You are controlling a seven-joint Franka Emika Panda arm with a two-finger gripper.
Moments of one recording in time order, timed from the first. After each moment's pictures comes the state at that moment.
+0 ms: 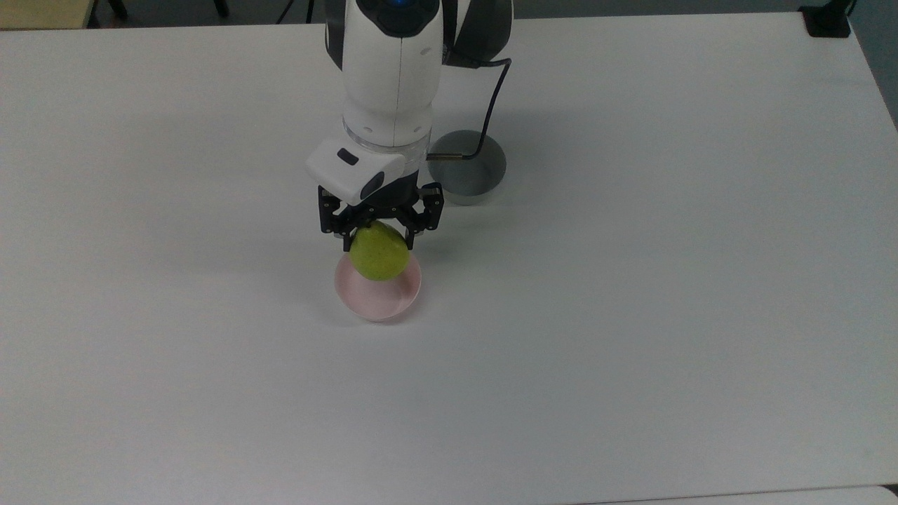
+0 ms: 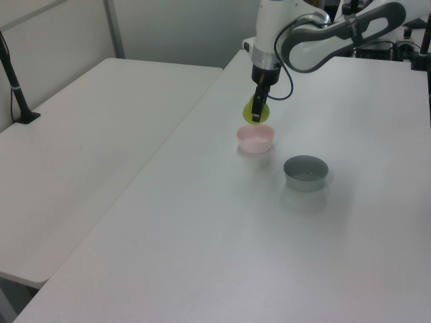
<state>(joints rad) 0.10 0.41 -0.02 -1.60 -0.17 2.18 0.02</state>
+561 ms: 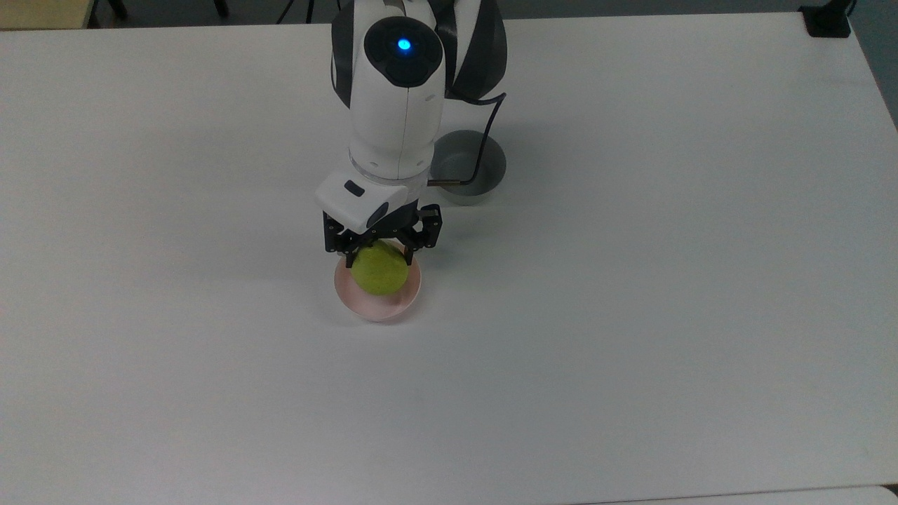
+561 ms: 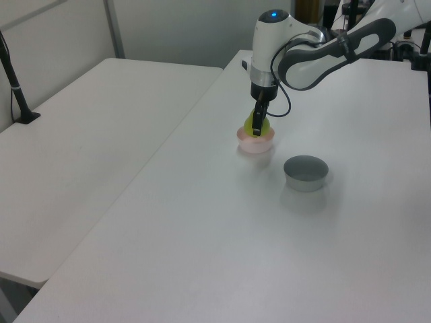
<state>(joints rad) 0.10 0.47 -0.02 -1.61 -0.19 2.23 0.02</state>
